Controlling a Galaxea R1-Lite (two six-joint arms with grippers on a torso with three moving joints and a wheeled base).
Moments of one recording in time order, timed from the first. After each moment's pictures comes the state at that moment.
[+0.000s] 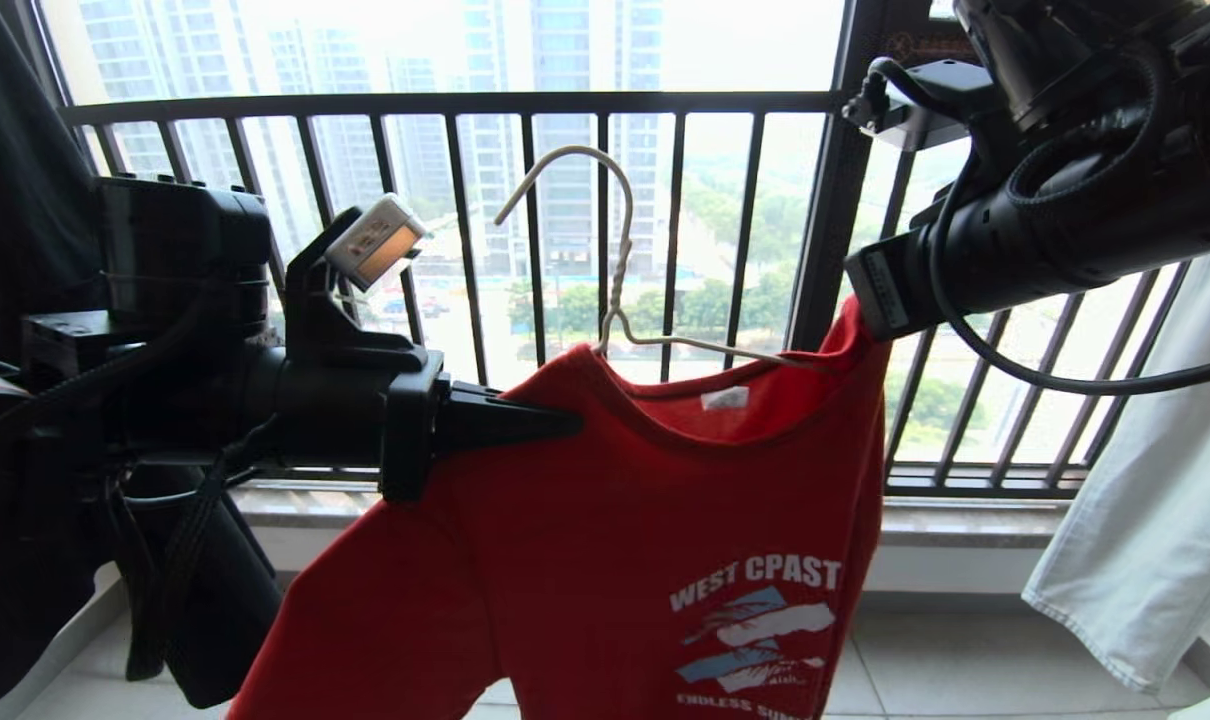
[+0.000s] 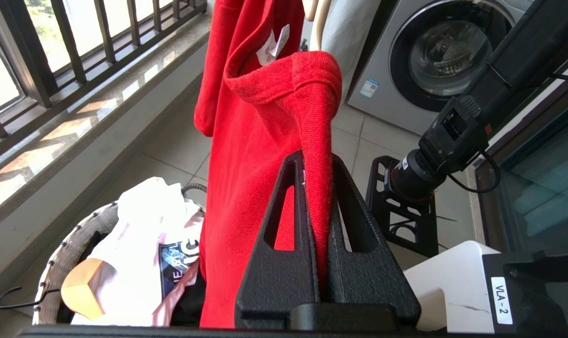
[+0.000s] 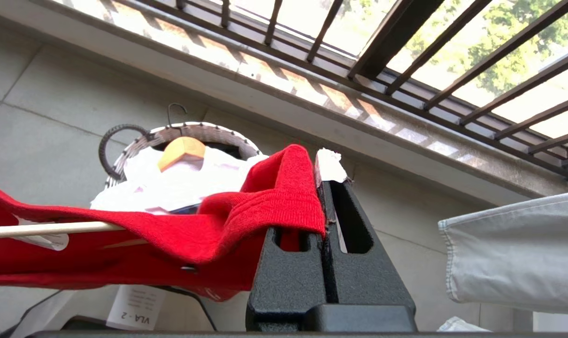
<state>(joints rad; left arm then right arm) -0.43 1.53 -1.01 -0.29 -0.94 -0.08 0.60 1.75 -1.97 0.87 -0.41 0.09</state>
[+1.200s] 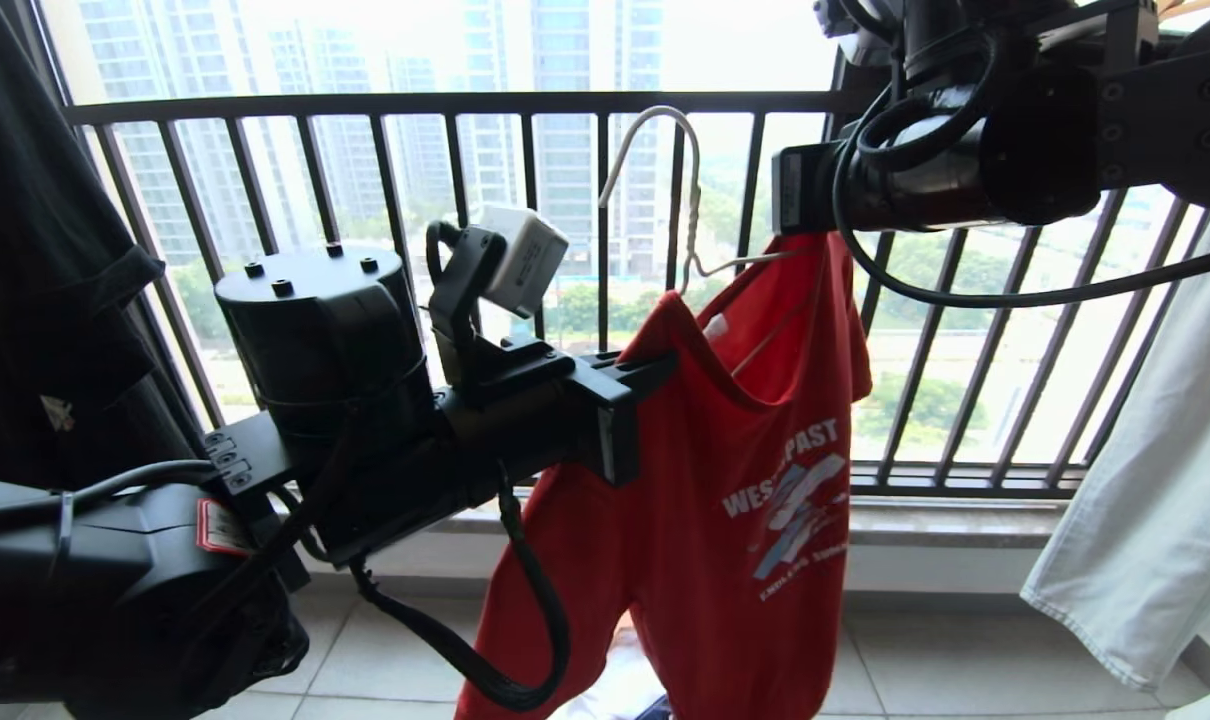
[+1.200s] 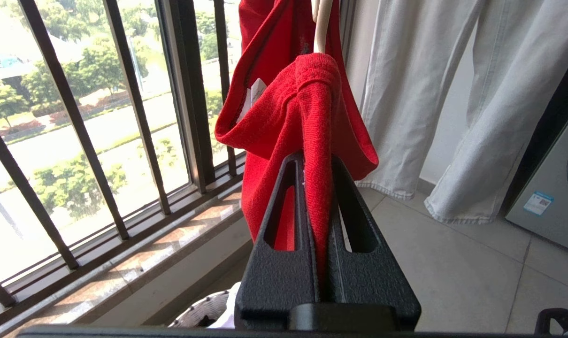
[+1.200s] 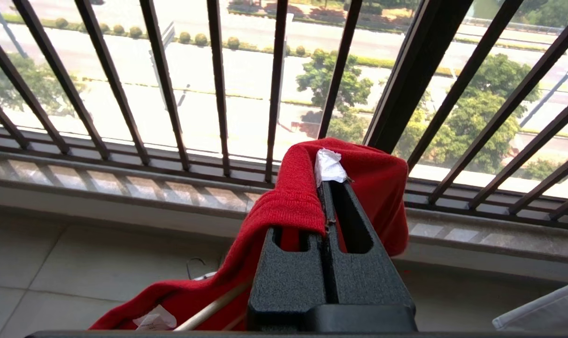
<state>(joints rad) -0.76 1.66 -0.89 -0.88 -0.16 -0.09 0.60 1.86 -1.97 0.37 -0.56 0.10</state>
